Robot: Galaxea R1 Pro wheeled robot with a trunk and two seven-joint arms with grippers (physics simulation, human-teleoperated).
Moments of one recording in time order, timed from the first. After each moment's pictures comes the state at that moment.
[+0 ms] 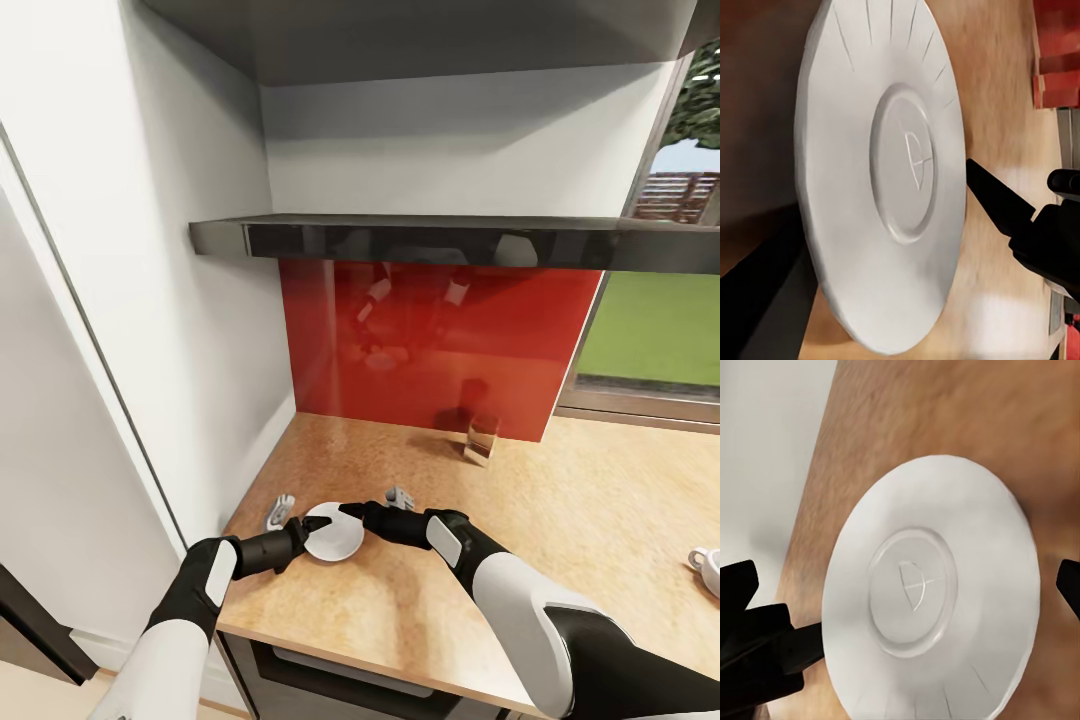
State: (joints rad) left arm -0.66 -0.17 0.55 -0.69 0.06 0.84 -0.58; right arm -0.92 0.17 -0.18 -0.17 -0.21 0.42 0.59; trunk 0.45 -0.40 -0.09
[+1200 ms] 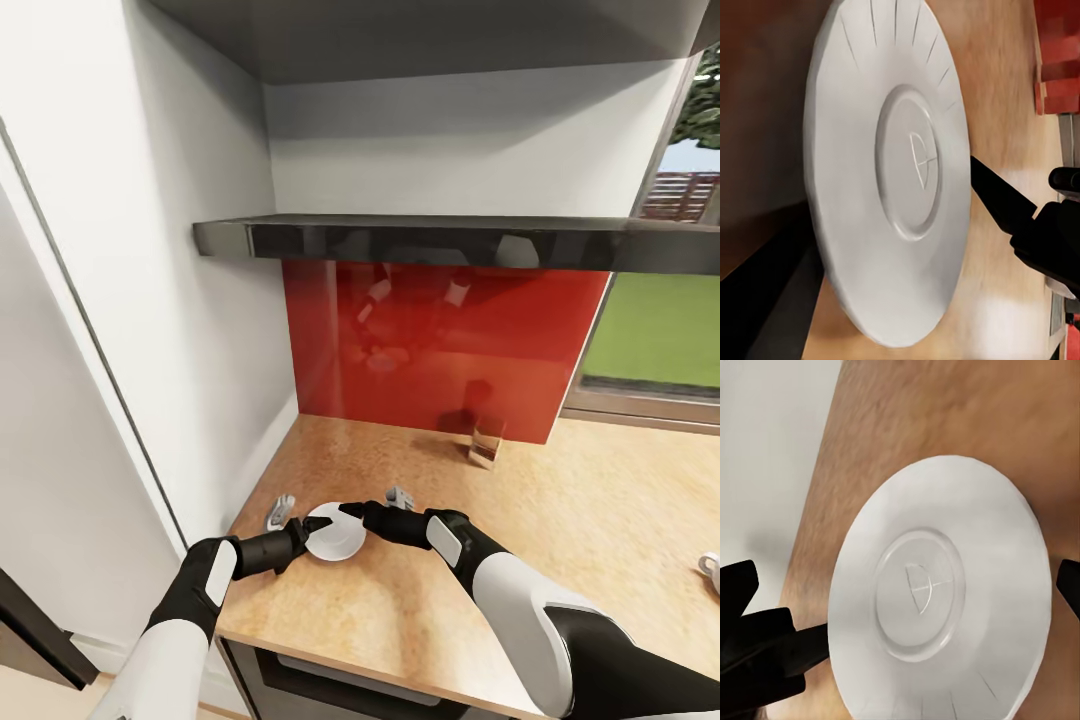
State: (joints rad) left arm -0.66 -0.17 0.55 -0.69 0.06 0.84 -0.58; right arm -0.92 0.17 -0.18 -0.17 -0.21 0.42 0.59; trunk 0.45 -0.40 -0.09
